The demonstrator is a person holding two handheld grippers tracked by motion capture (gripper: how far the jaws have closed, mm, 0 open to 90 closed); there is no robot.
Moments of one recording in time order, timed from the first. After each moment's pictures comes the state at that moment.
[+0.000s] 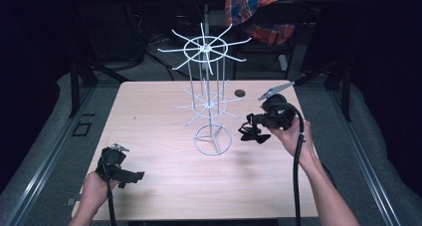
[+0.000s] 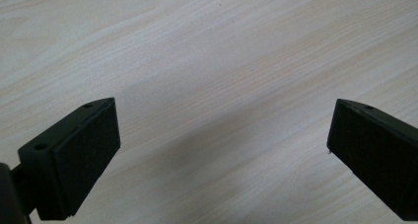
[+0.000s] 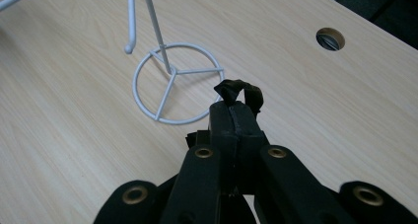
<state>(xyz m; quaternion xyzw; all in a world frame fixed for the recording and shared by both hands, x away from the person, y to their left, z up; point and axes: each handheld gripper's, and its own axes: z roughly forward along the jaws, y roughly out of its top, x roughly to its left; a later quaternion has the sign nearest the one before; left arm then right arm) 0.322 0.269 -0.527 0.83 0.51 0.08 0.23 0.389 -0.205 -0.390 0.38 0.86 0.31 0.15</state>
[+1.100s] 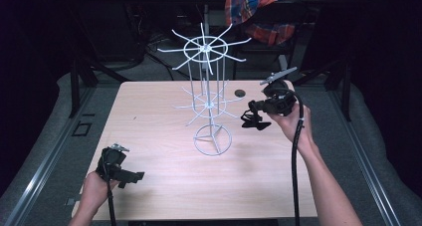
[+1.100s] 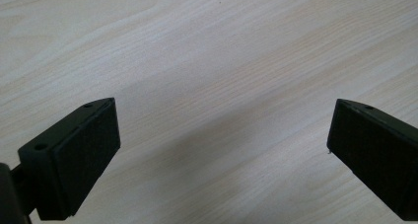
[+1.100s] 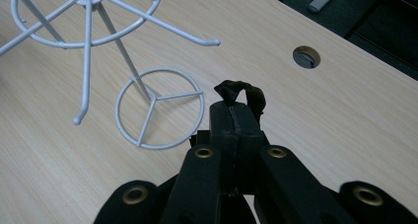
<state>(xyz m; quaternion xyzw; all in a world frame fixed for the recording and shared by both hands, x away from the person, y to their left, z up) 0.323 0.269 -0.528 0.83 0.51 0.08 0.23 0.417 -0.208 -0.372 0.40 0.85 0.32 0.16</state>
